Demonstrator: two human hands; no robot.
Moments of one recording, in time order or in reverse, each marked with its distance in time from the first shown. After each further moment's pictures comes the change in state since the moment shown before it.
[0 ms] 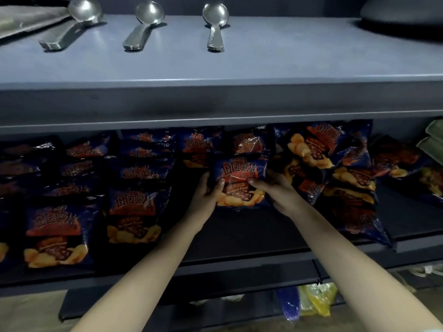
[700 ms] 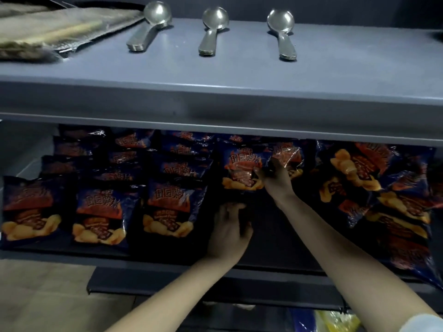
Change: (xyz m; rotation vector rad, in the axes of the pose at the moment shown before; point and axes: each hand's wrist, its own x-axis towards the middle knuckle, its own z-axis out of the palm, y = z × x) left_hand -0.047 -0.045 -0.005 0.676 0.137 0.154; right_hand 0.069 0.003 0.066 -0.398 0.192 -0.031
